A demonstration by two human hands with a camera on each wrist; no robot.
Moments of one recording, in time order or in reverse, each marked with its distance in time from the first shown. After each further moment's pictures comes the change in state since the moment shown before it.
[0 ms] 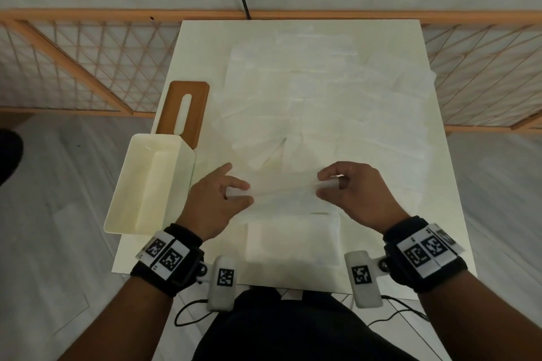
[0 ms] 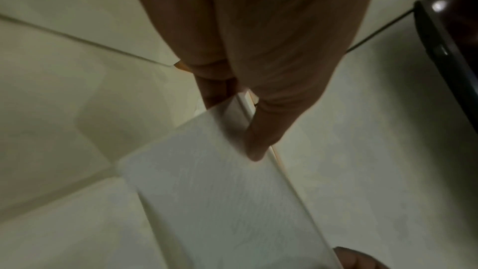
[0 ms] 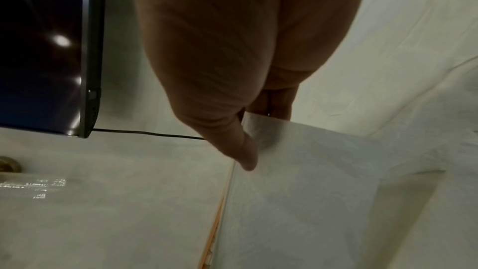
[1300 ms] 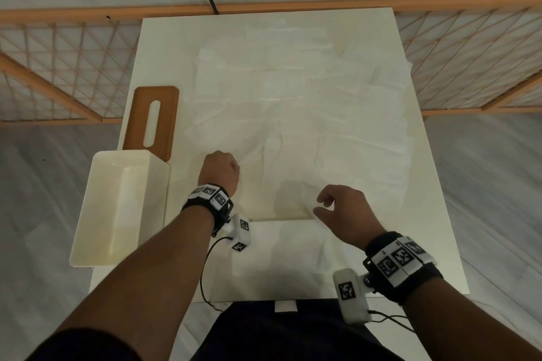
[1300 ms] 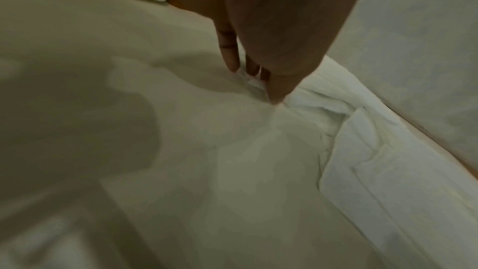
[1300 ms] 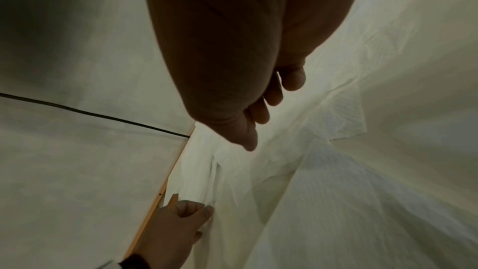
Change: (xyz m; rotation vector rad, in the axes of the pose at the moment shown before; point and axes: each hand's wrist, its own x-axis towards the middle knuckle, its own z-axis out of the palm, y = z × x) left_hand 0.147 -0.037 0.070 0.464 0.062 0.003; right_hand 0.009 0.065 0.016 -0.358 0.024 0.081
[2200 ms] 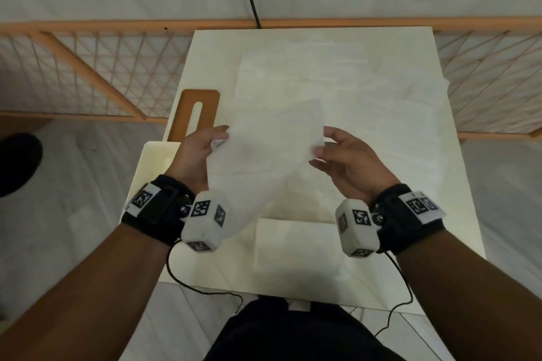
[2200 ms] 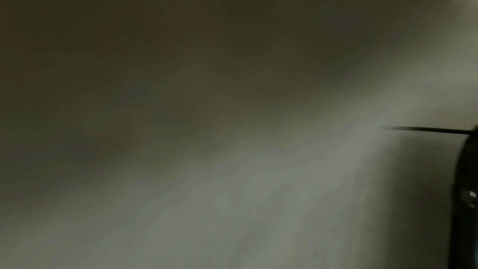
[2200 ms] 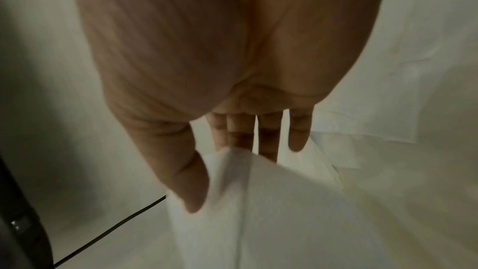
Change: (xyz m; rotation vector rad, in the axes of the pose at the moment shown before) left_hand -0.092 0.031 -0.163 -1.437 -0.305 -0.203; right_hand 0.045 -0.090 -0.040 1.261 -0.289 -0.063
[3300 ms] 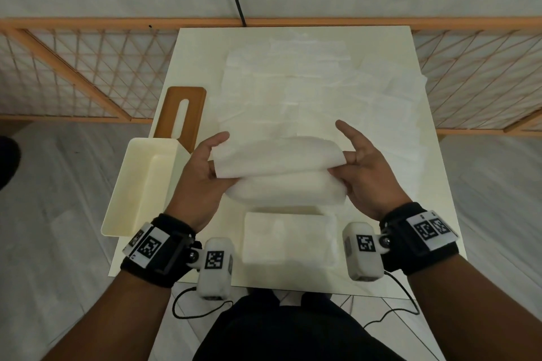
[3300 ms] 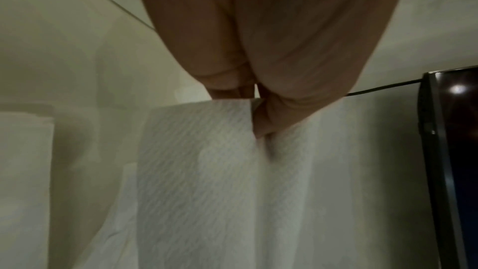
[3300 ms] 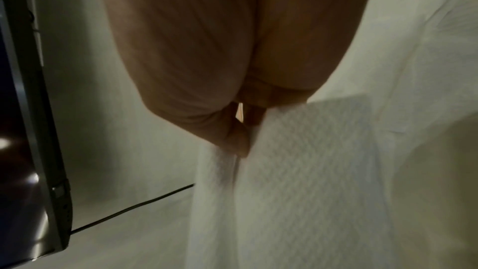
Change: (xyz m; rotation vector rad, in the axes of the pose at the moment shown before) left_hand -0.023 -0.065 0.000 0.317 0.101 0.311; right_hand -0.053 0.004 -0.026 -0.167 0.125 -0.085
